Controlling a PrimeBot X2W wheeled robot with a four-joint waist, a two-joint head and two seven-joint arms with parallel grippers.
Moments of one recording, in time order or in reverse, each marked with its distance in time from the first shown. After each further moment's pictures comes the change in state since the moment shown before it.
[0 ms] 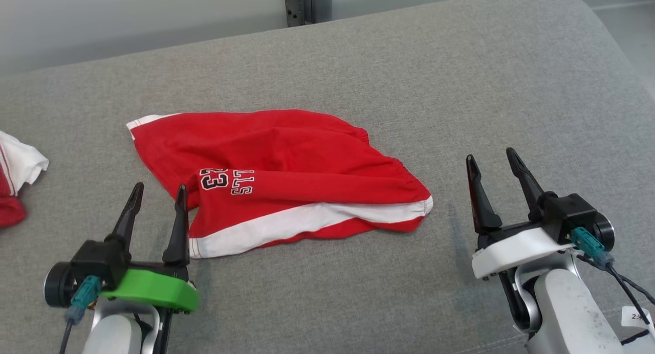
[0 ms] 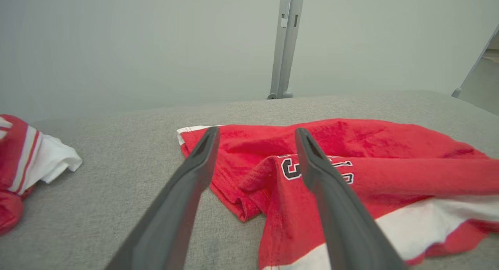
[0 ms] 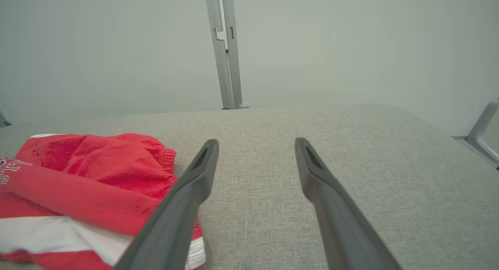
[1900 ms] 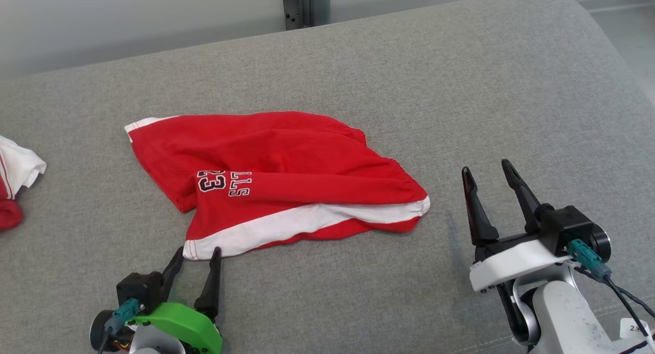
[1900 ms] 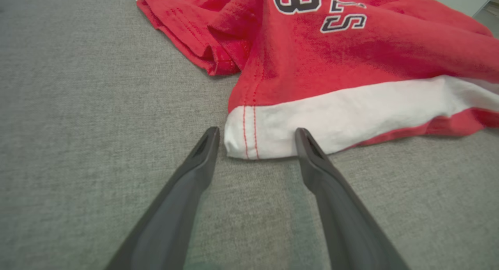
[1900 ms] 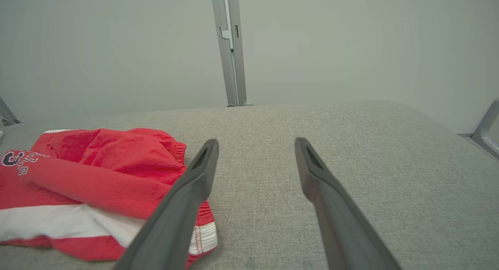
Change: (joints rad) left arm 0.031 -0.024 -0.101 0.262 -0.106 -0.042 0.032; right arm 0.046 0.000 0.019 -0.033 0.006 0.000 0.000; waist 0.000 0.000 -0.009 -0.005
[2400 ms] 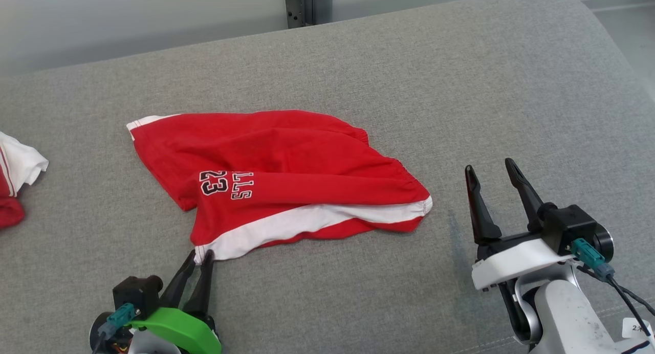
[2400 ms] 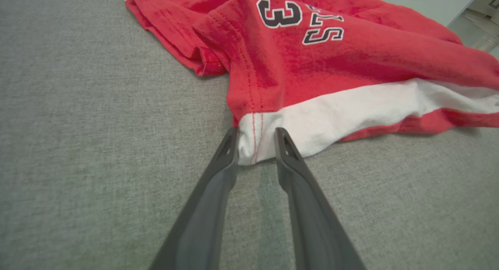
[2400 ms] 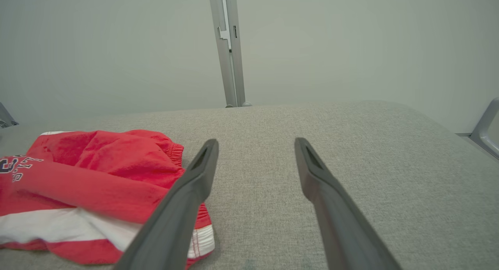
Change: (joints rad) left arm 0.031 0.054 -0.069 -0.080 -0.090 0.000 0.010; right arm -0.002 0.000 -0.010 -0.002 0.002 0.000 0.000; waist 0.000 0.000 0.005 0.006
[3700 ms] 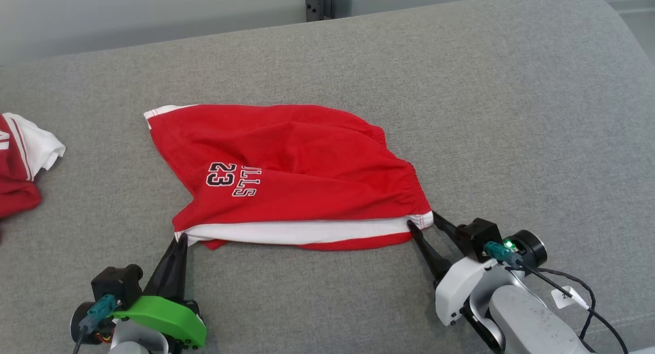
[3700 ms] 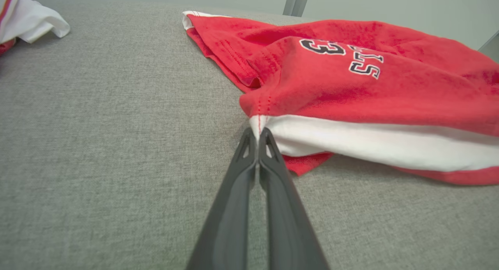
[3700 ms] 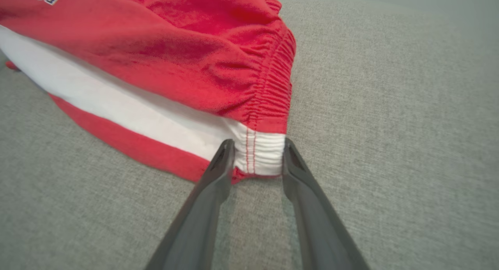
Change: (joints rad) left arm -0.033 0.013 0.041 0.010 0.002 0.038 -0.037; right arm -0.196 -0.128 0.436 0.423 0.128 0.000 0.000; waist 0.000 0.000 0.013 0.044
